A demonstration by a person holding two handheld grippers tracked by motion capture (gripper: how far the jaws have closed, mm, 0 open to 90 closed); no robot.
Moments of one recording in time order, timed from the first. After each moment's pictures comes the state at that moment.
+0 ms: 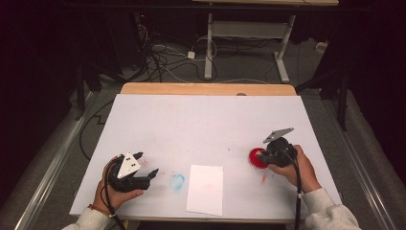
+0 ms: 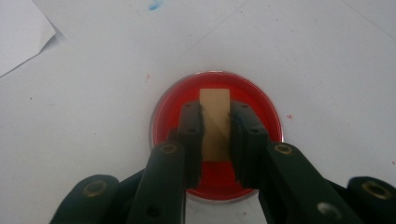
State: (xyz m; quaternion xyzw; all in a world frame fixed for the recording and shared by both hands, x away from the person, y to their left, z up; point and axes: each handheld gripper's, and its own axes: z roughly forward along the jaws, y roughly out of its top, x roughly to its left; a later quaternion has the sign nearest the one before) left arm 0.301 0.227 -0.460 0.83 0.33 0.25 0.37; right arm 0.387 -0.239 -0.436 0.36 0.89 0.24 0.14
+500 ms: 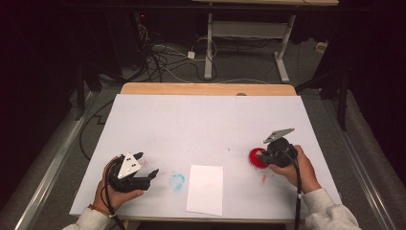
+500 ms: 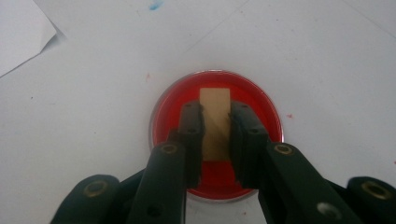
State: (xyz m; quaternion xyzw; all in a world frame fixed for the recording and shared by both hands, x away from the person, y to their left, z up) left arm 0.300 0.227 -0.460 0.84 0.32 0.25 0.37; right arm 0.387 -0.241 -0.436 0.36 0.89 0.25 0.15
